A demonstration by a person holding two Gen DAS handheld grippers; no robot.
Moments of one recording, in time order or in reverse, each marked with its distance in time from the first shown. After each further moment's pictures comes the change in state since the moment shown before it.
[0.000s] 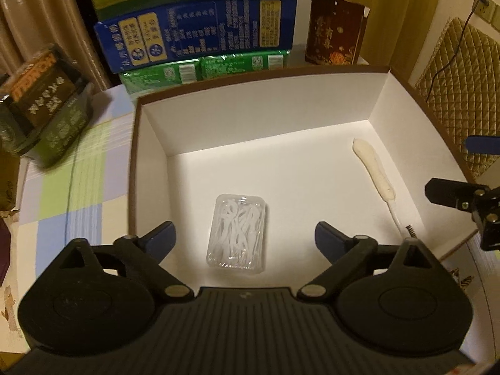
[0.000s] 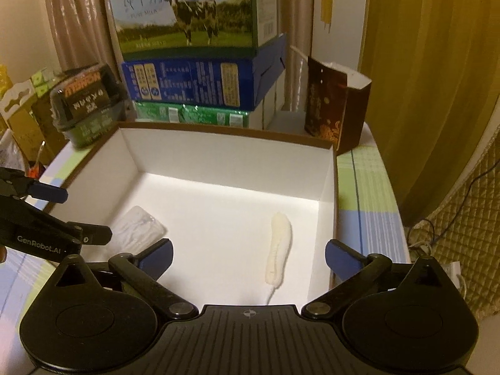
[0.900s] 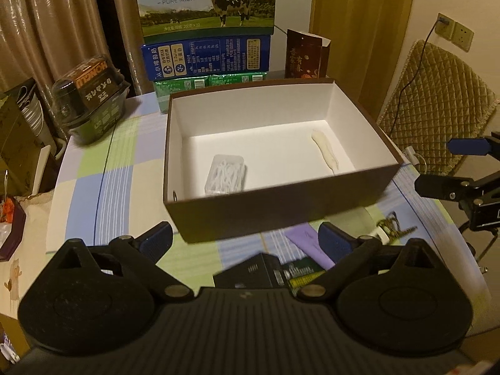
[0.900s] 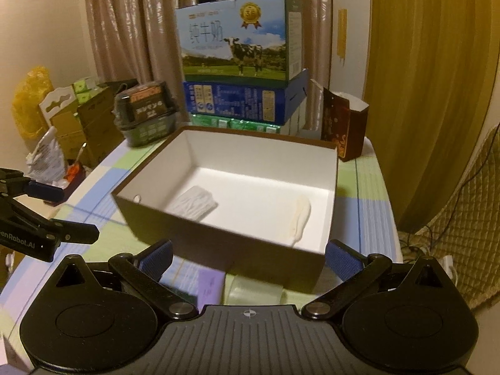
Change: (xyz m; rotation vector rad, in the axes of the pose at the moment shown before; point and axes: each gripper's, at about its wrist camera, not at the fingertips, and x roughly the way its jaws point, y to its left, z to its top) left arm -0.152 -0.022 -0.104 -0.035 -0.126 -0.006; right arm -0.136 0.040 -0.081 -0.061 -0.101 0.082
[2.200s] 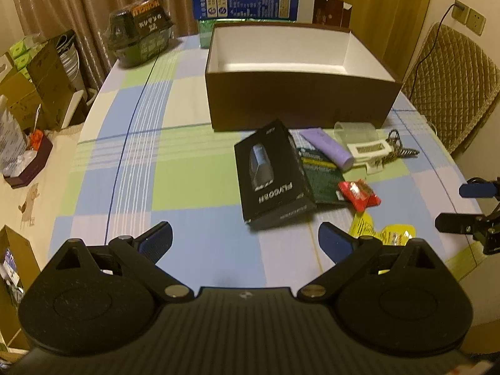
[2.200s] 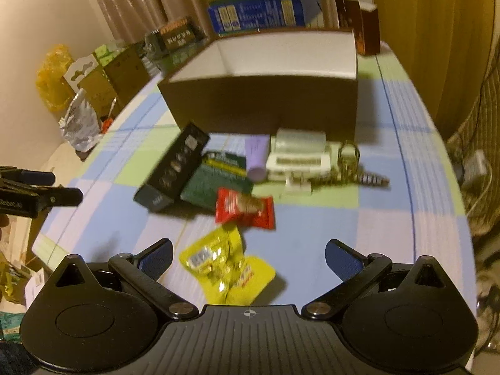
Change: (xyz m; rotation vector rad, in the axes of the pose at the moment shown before) left arm -0.060 -0.003 -0.143 -0.116 0.079 0.088; right arm -0.031 0.019 -0.139 0.139 0.214 0.129
